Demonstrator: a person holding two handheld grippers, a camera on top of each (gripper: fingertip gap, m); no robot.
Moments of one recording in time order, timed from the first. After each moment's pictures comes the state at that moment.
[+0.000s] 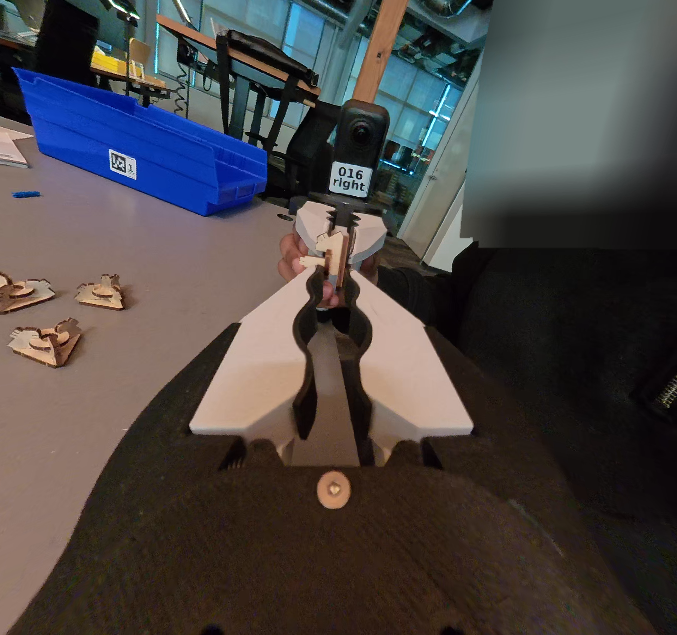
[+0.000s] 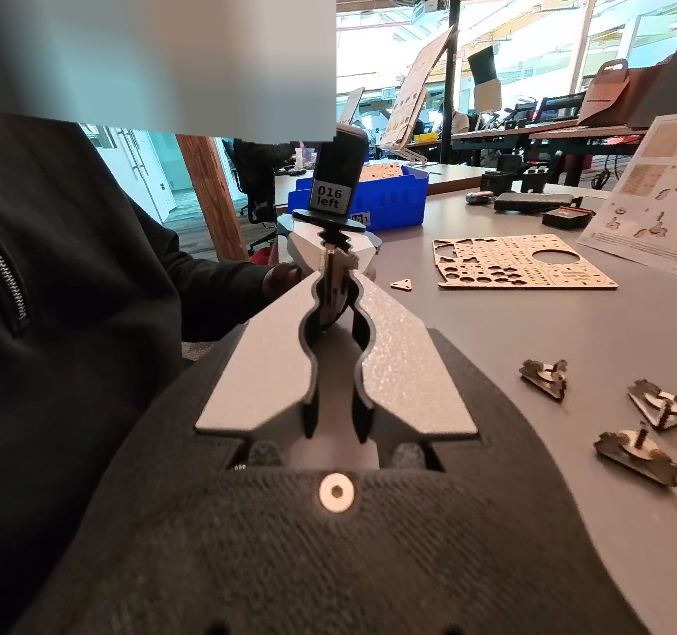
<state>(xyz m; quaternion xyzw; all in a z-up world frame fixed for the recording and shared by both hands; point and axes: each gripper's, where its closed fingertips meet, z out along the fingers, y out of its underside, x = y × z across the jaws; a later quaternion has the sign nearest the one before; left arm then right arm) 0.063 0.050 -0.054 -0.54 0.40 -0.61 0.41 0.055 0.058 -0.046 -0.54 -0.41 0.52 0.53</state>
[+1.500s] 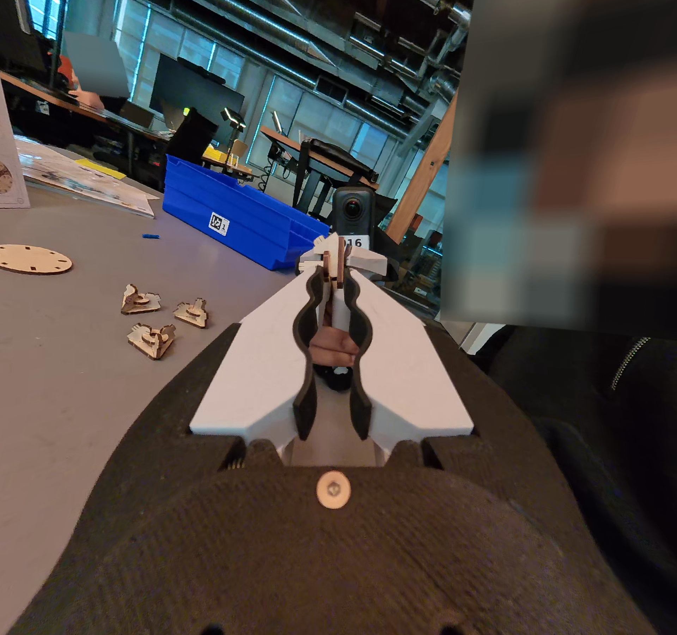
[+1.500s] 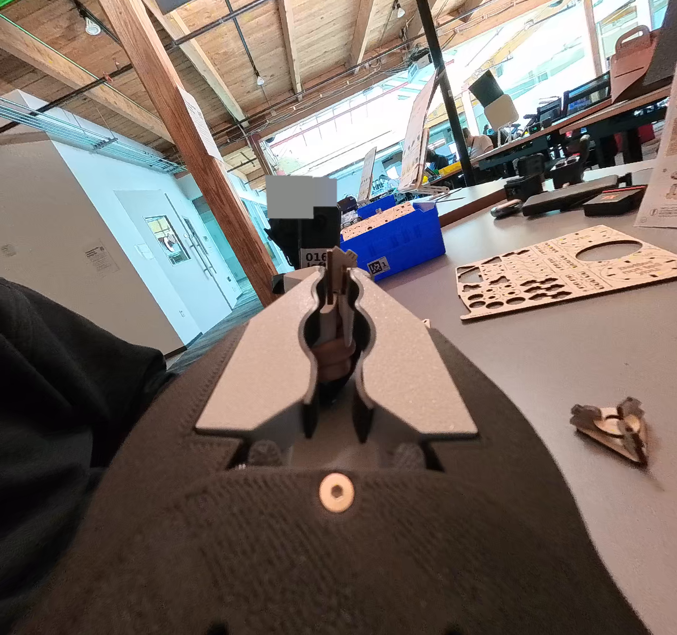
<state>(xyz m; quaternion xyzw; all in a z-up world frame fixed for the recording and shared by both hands) 0.035 0.095 -0.037 -0.55 0.27 -0.62 0.49 0.028 0.102 -0.032 -0.53 -0.29 0.64 0.47</state>
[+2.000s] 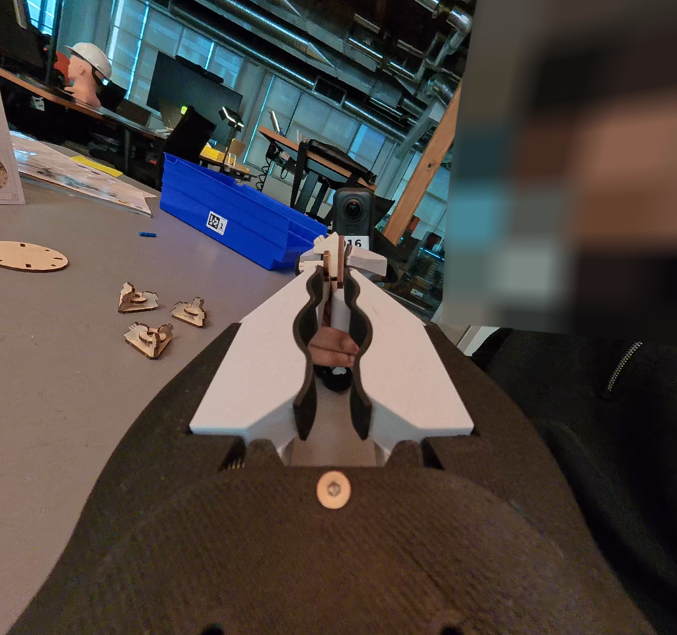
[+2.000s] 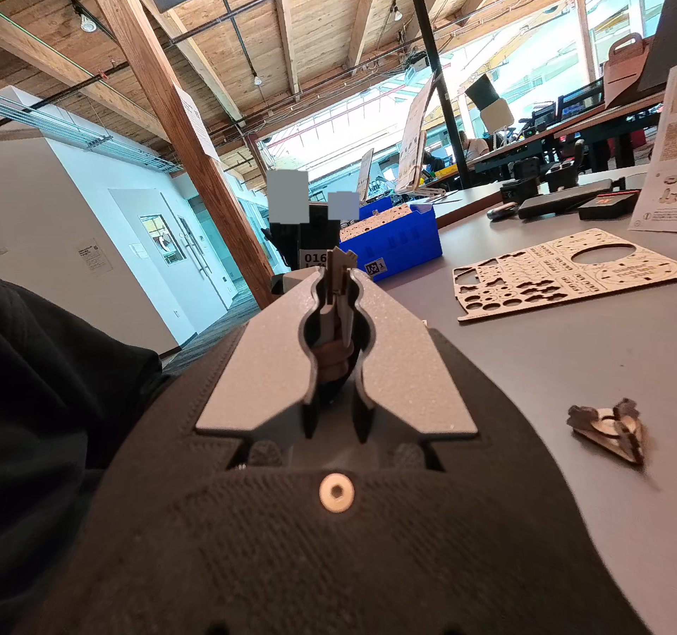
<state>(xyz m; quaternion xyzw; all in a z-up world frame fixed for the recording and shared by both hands) 0.035 0.096 -0.037 -0.55 0.26 -0.62 0.48 0.027 0.103 -0.031 -0.53 -0.29 0.63 0.48</state>
